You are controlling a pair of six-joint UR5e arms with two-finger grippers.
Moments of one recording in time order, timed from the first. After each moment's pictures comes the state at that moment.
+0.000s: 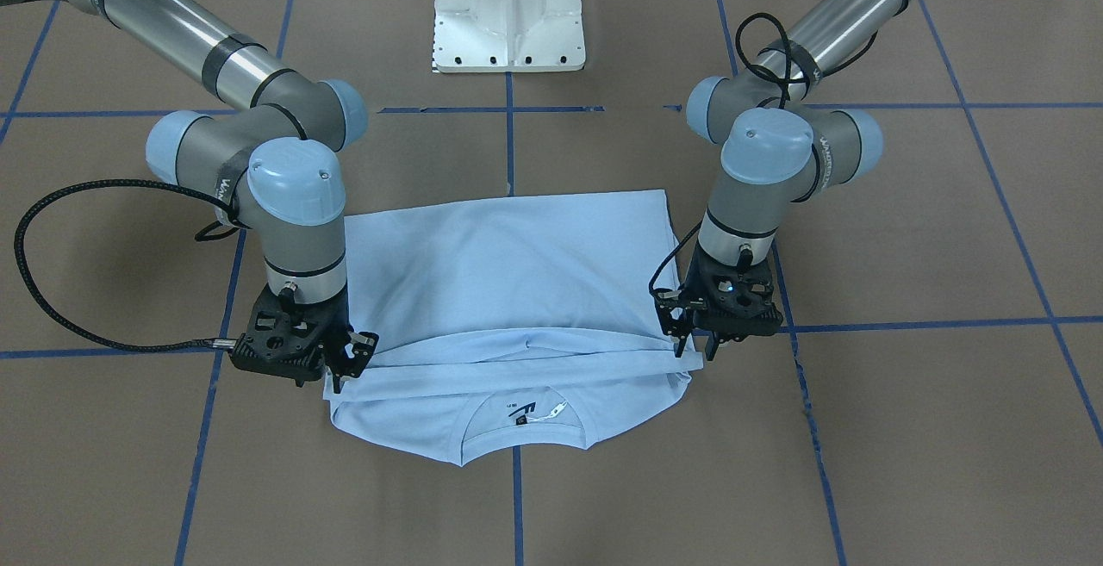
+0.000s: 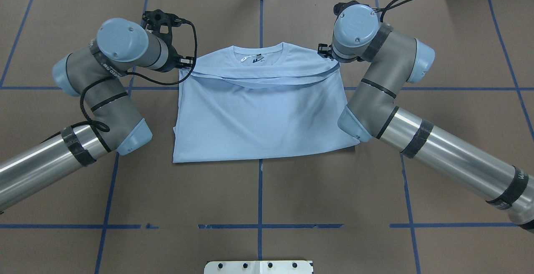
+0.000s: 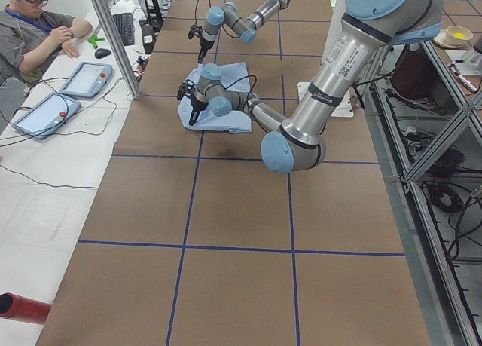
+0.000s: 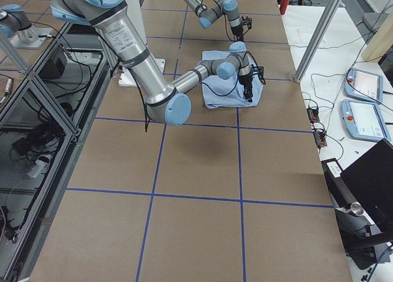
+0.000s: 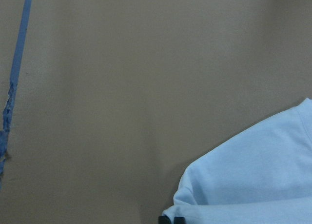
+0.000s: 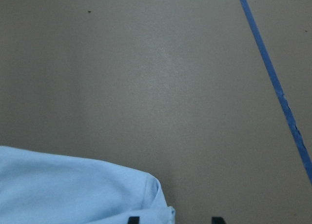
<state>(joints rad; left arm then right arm) -0.75 -2.16 -1.43 -2.09 -1.74 -0.95 0.75 -0.88 1.37 -1.36 1.64 1.16</state>
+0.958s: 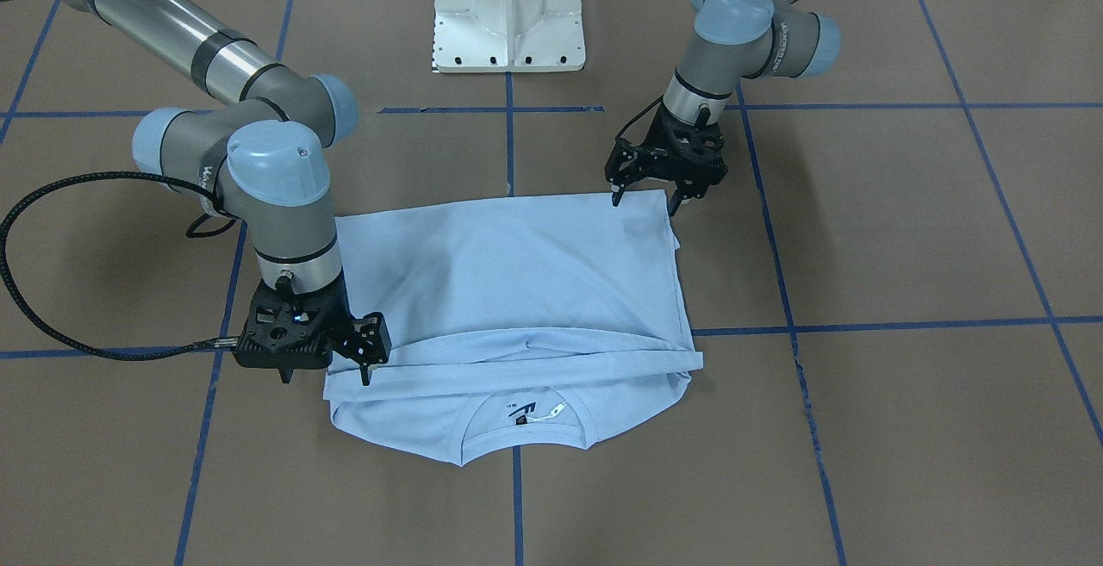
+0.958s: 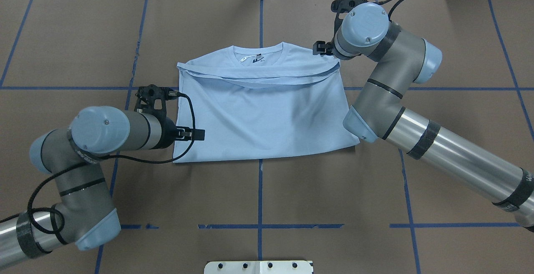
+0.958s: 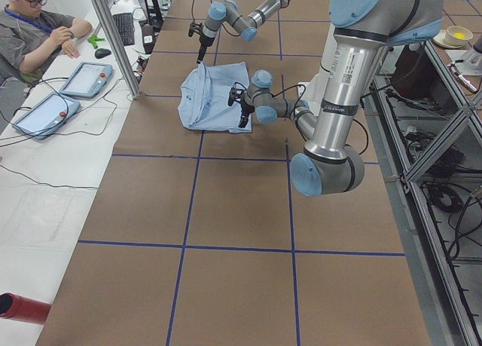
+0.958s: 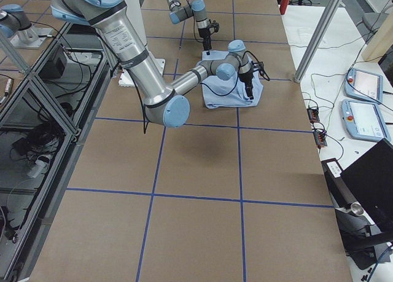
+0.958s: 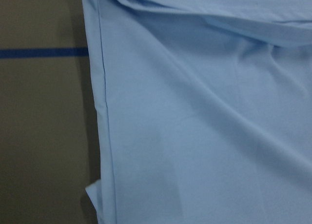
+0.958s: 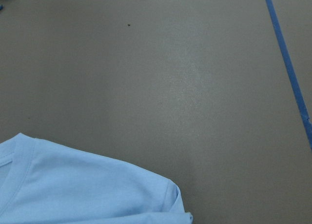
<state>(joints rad) -0.45 -1.89 -1.77 -2.10 -1.65 -1.22 0.75 -0.90 1.39 -1.28 1.65 1.08</state>
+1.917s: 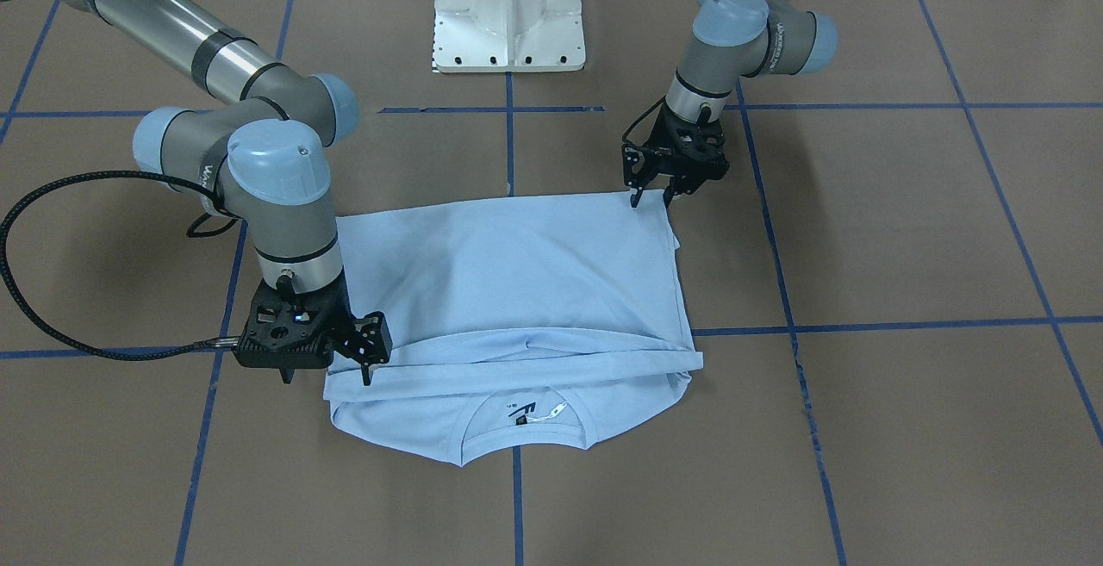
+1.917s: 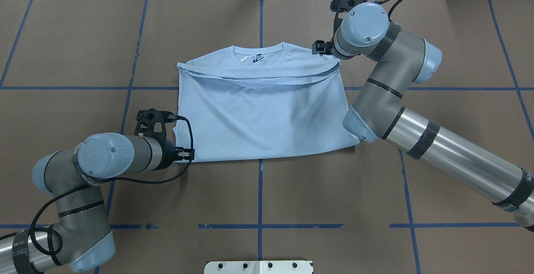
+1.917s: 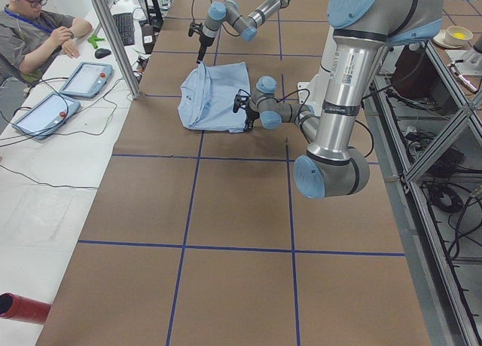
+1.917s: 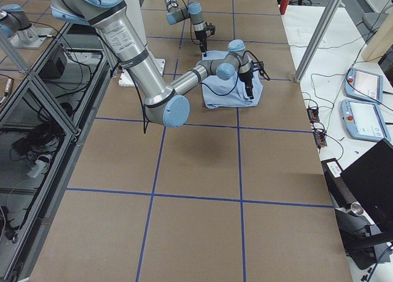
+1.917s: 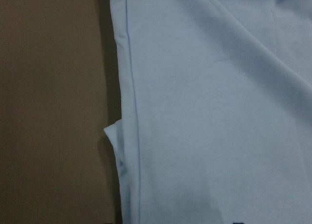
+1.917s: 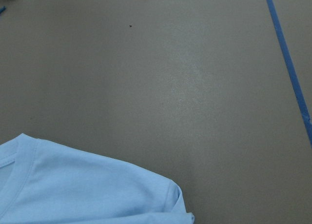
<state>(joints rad) -0.42 -1.85 -1.77 -2.10 -1.64 -1.24 0.75 -0.90 1.39 -1.27 1.65 1.08</state>
